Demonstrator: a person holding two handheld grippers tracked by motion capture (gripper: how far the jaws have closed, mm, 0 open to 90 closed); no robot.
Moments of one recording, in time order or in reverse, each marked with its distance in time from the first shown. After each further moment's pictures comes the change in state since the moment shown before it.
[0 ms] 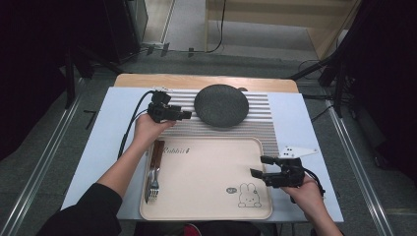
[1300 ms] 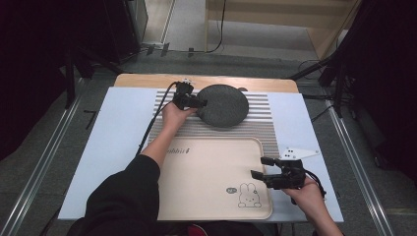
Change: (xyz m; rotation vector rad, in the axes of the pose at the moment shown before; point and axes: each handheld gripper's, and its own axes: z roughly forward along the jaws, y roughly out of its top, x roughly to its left) left arm 0.016 0.036 0.096 -0.021 0.185 -0.001; right arm 0.002 -0.003 -0.003 -0.010 0.011 -0.007
